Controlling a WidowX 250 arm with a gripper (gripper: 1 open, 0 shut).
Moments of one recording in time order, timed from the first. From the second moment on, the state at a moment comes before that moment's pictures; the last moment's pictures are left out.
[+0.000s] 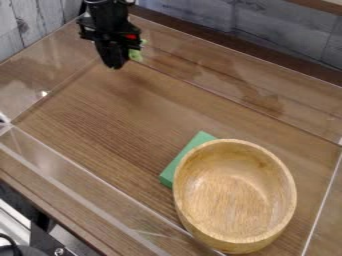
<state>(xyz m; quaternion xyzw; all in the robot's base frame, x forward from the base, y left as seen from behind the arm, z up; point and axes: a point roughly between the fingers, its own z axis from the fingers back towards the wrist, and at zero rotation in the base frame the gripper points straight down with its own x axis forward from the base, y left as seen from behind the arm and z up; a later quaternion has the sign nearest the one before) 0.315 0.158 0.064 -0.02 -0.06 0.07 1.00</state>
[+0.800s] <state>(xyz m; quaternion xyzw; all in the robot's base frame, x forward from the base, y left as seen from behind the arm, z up) 0.283 0.189 0.044 -0.01 -0.05 0.15 0.99</state>
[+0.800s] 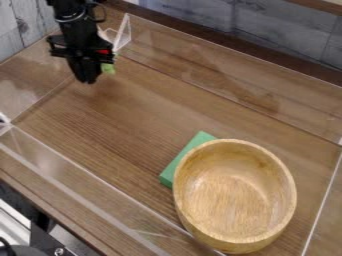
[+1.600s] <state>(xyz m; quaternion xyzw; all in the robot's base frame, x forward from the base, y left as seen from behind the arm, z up) 0.280 0.198 0.021 -0.04 -0.06 0.16 0.99</state>
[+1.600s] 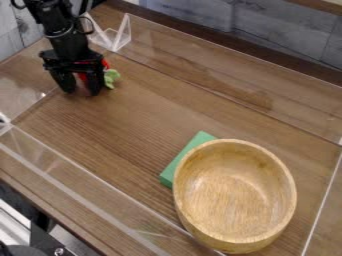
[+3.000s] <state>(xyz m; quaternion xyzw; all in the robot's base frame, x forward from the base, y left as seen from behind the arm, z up) 0.278 0.206 0.033 -0.07 -0.04 0.17 0.98</state>
